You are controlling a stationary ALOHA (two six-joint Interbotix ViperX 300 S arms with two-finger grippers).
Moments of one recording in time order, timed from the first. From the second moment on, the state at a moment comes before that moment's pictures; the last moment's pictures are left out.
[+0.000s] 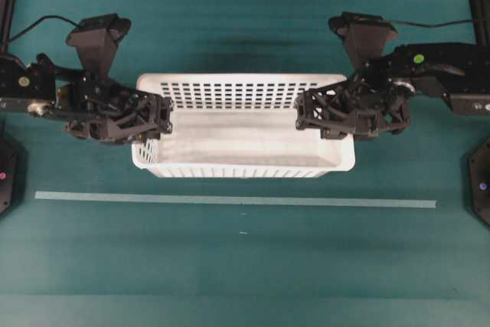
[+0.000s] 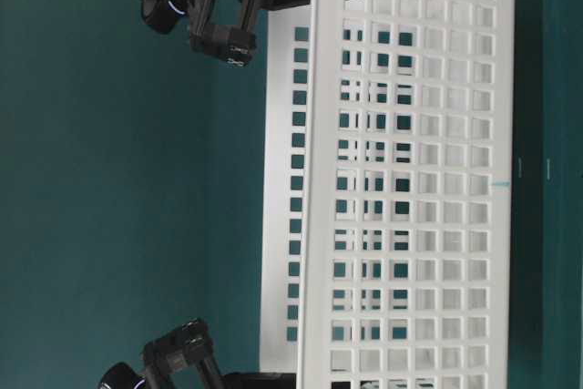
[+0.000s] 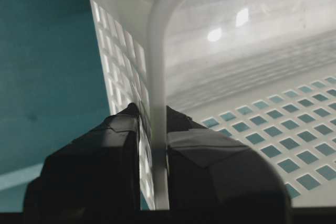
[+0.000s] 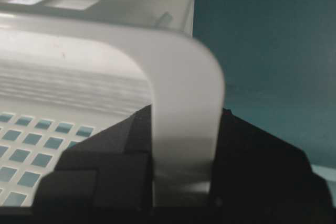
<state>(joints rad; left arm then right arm) 0.16 -0.26 0.73 0.02 0.52 -1.35 -0.22 -0.08 0.60 0.15 0.78 1.18</state>
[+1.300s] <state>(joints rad) -0.05 -0.24 0.77 0.02 0.47 -1.43 0.03 -0.09 0.62 0.12 0.76 1.45</state>
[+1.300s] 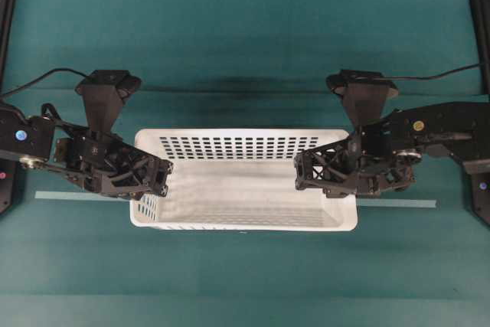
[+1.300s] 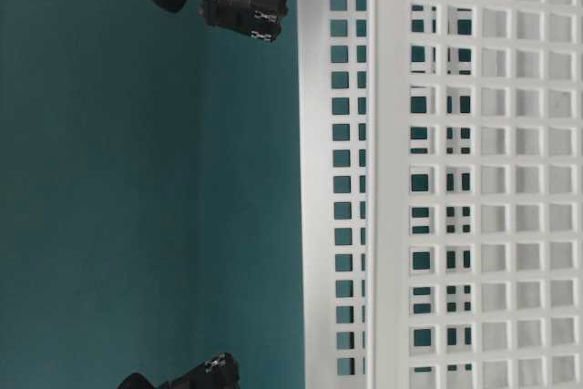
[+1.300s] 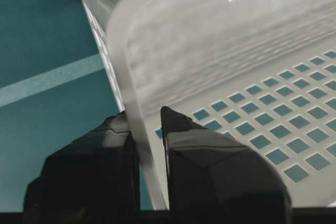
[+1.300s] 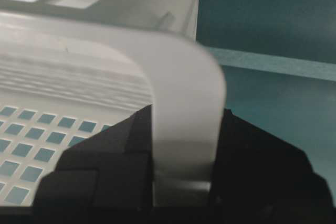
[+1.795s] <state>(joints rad) -0.06 -0.24 0.77 0.02 0.47 -1.43 0.04 -0.07 0.62 0.11 0.76 1.46</state>
